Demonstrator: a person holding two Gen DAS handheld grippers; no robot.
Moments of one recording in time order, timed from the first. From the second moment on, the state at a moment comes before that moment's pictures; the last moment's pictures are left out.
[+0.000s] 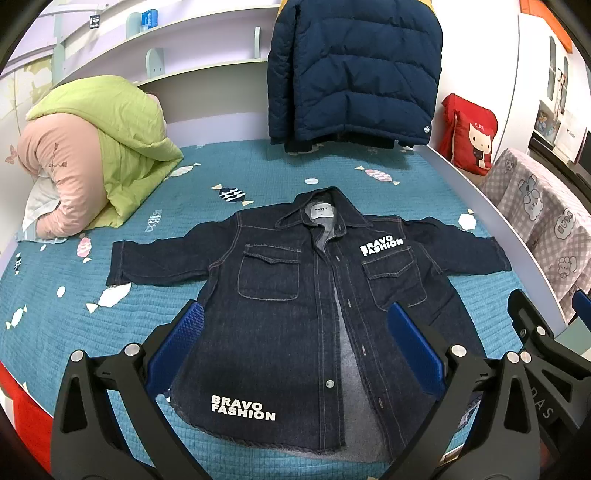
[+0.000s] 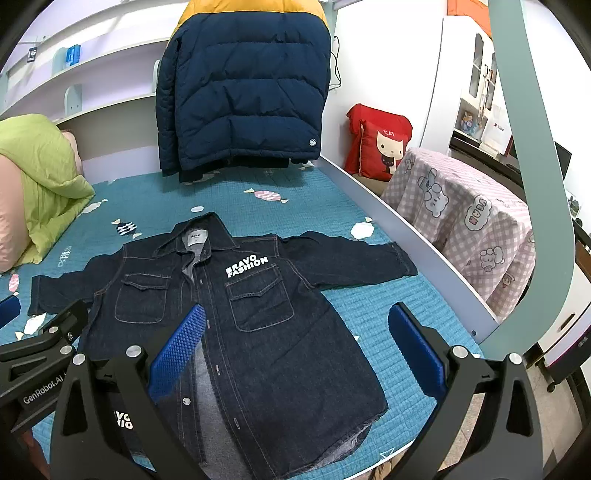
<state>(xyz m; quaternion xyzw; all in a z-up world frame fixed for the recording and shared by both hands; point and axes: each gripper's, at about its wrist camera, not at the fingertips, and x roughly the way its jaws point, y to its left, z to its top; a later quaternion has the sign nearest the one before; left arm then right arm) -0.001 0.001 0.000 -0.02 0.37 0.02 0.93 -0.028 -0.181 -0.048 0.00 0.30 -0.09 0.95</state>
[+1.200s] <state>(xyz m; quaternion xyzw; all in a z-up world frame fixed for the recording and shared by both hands) -0.010 0.009 -0.015 -0.01 0.38 0.02 0.92 -0.028 -0.174 -0.055 -0.01 0.30 -0.09 0.95</state>
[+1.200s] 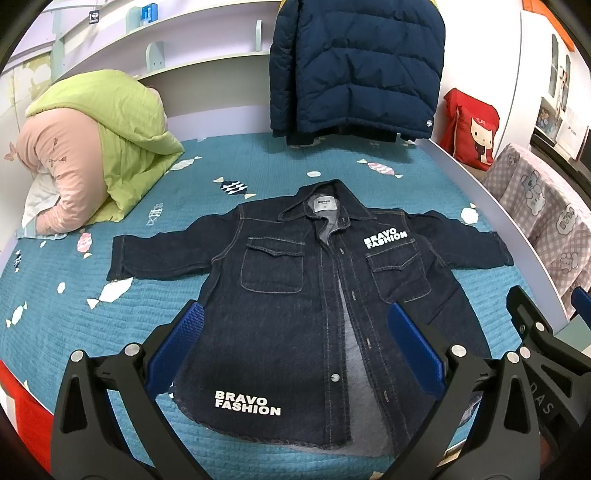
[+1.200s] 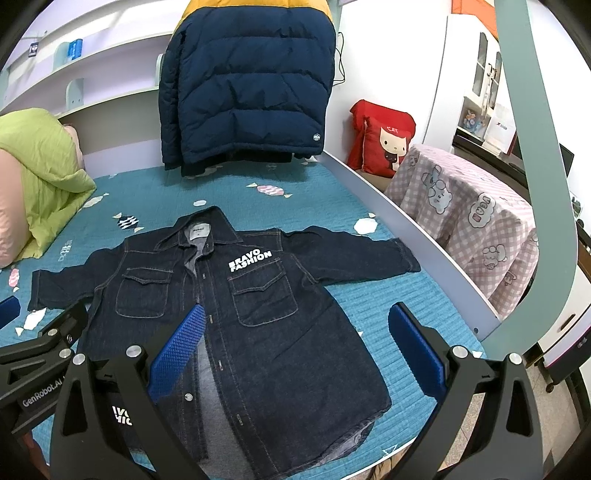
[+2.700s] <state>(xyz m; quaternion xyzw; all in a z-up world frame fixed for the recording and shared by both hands) 0.089 0.271 -0.086 -0.14 0.46 0.21 0.85 0.180 0.083 -0.095 -0.08 0.41 0.15 0.90</state>
